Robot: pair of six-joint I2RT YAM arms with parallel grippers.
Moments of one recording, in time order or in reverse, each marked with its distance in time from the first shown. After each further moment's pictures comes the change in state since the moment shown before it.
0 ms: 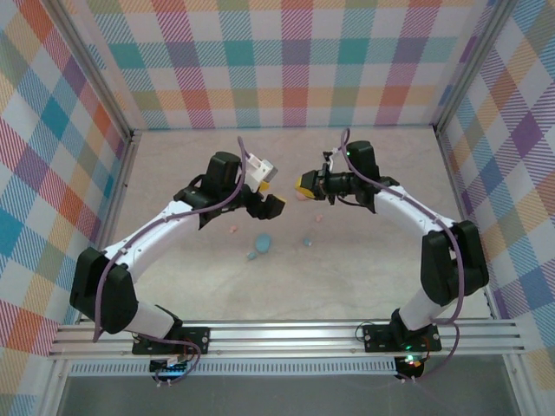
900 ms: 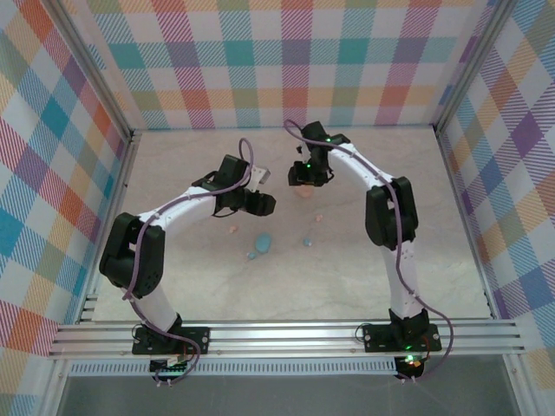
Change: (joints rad) left arm 0.070 0.265 0.060 -0.077 -0.101 -0.191; right arm 0.081 0.673 0.876 -0.797 0.647 -0.652
